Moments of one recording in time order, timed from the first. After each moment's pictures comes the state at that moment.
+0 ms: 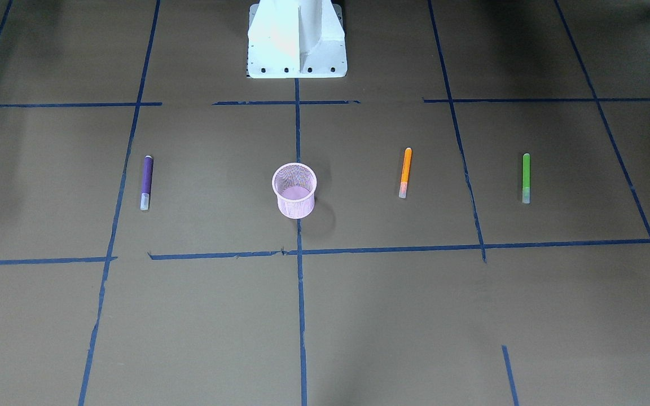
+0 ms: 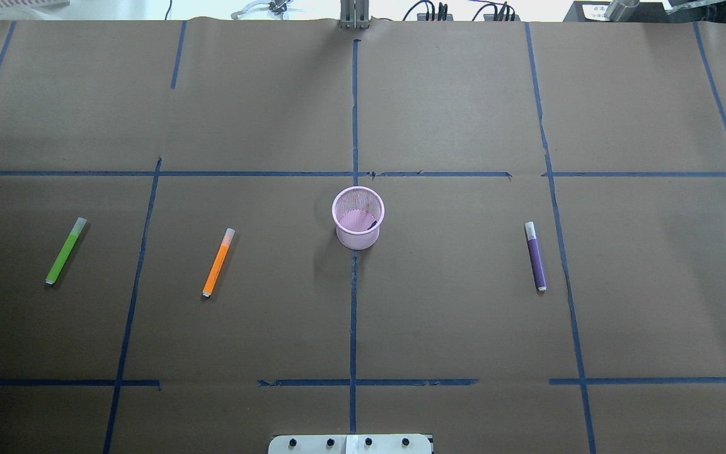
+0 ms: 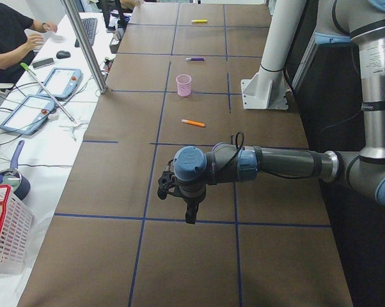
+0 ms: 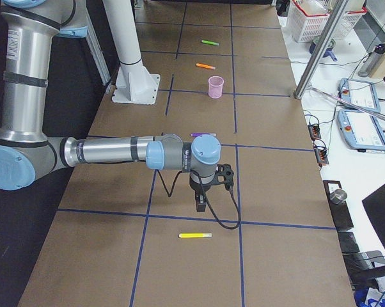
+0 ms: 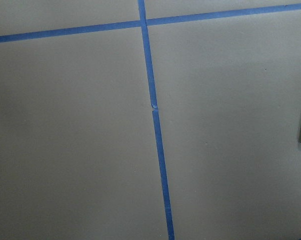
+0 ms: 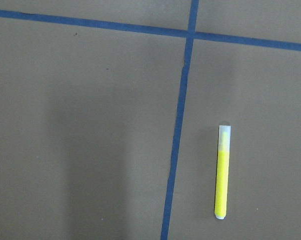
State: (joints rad) left arm -1.62 -1.36 -1.85 -1.40 -2.43 0.25; right arm 1.51 -1.77 1.83 -1.65 2.35 -0.06
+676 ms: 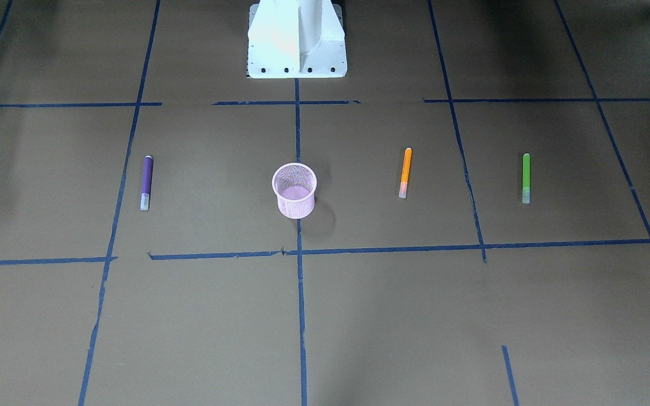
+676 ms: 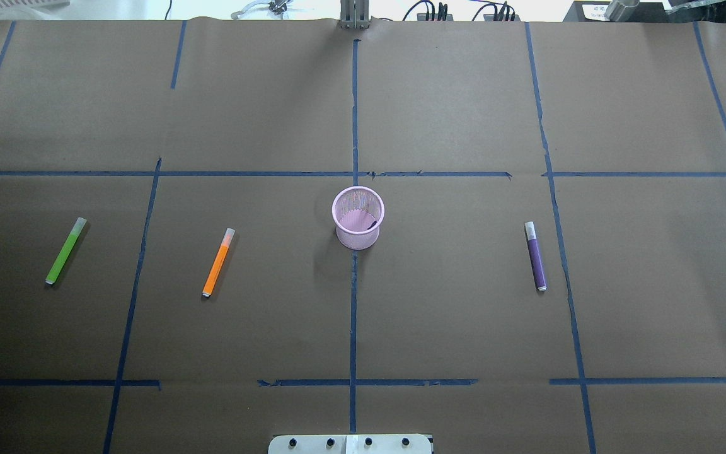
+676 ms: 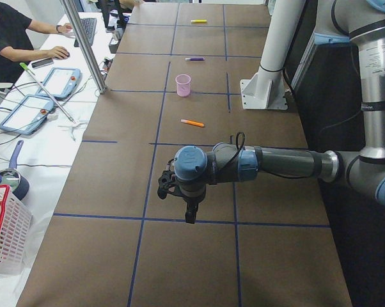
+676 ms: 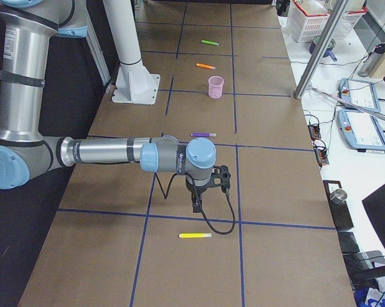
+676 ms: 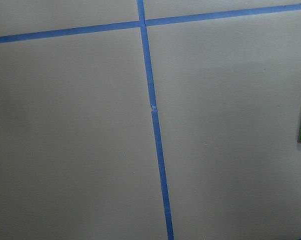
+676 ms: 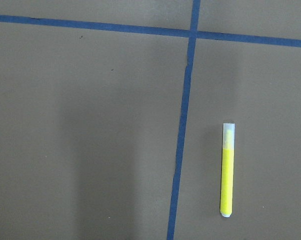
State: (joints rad) left arm -1.62 -1.35 -1.86 -1.41 -2.42 0.24; right arm 1.53 -1.77 1.84 -1.64 2.38 -0.06
